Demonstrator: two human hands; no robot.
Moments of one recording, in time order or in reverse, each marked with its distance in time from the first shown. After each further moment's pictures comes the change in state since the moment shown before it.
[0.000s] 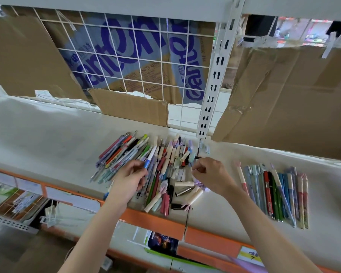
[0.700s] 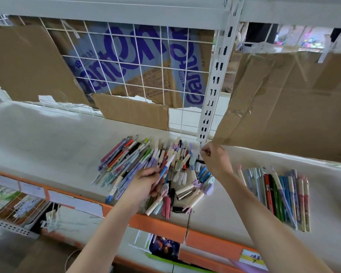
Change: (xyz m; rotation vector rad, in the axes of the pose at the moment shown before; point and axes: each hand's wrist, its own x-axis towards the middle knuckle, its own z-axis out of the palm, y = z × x) left_hand -0.001 0.004 0.019 -0.047 -0.194 -0.099; right_hand 0.041 0.001 -0.011 -0.031 0.253 0.068
